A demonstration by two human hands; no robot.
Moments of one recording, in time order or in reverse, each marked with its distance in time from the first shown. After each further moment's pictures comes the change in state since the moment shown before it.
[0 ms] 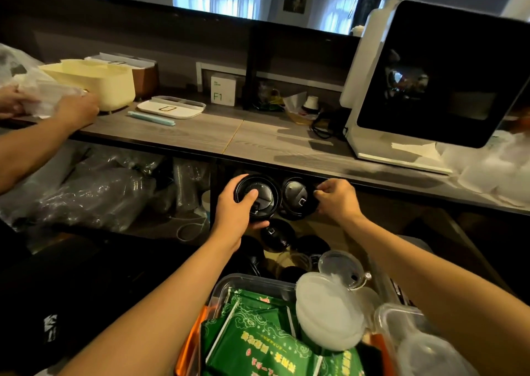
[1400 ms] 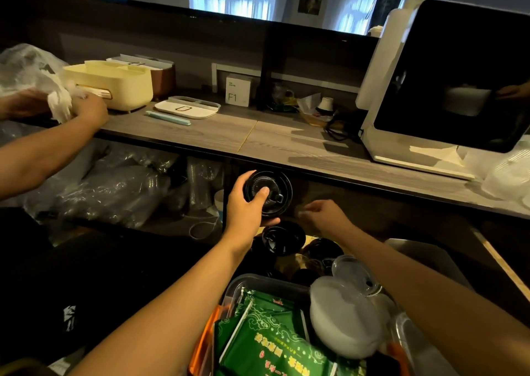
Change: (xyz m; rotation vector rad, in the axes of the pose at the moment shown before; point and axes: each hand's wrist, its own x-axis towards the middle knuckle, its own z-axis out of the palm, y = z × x) left_hand 0.000 -0.002 -0.007 -0.004 0.008 0.085; right_hand -0.004 0.010 0.045 -0.083 -0.392 0.042
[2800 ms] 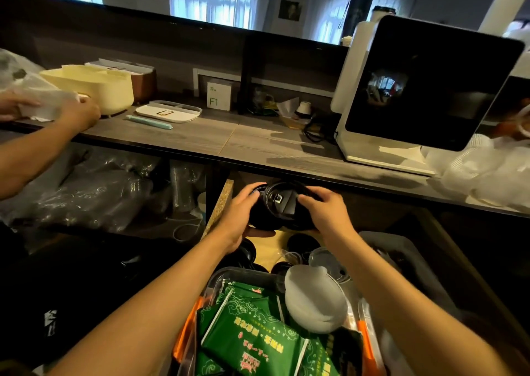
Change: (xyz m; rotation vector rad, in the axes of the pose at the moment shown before) left_hand -0.013 0.004 0.013 0.001 -0.330 -0.226; right_hand -0.090 -0.039 -0.027 0.551 0.290 -0.034
